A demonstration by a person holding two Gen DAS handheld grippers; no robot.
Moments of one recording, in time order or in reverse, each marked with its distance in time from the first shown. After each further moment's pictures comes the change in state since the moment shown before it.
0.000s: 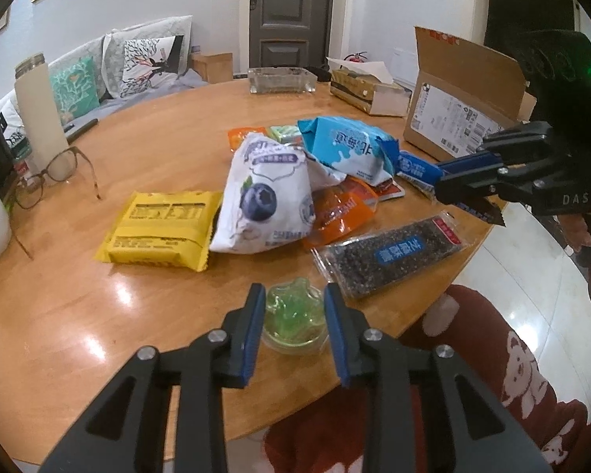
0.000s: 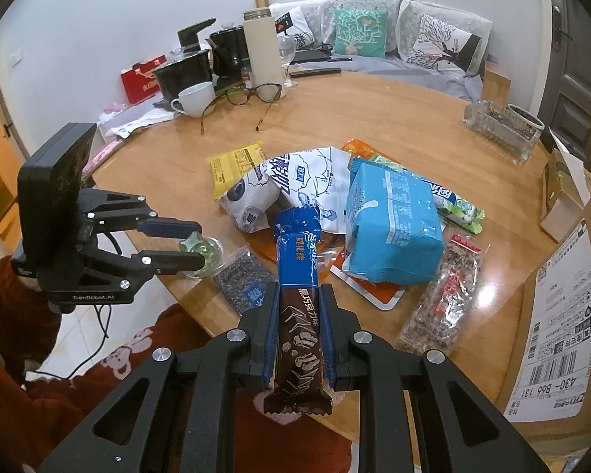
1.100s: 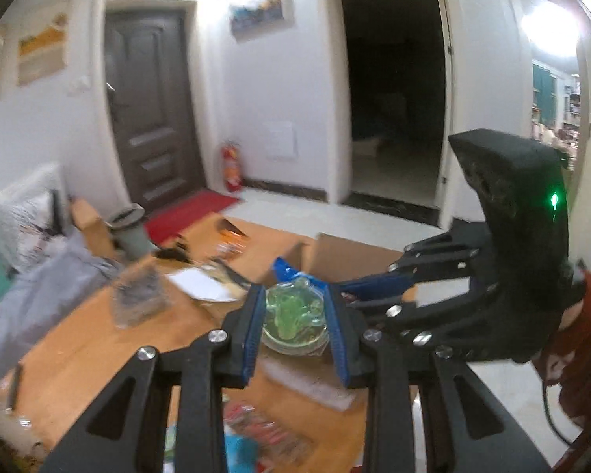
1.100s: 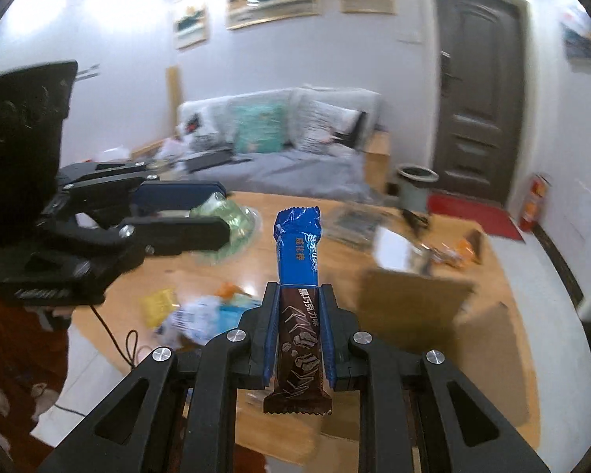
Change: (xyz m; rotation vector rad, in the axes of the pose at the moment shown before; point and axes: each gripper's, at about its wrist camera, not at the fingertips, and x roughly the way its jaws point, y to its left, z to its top) left arm -0.047 -0.171 0.272 0.391 -0.219 -0.324; right arm -0.204 -0.088 0.025 0.231 -0.304 -0.319
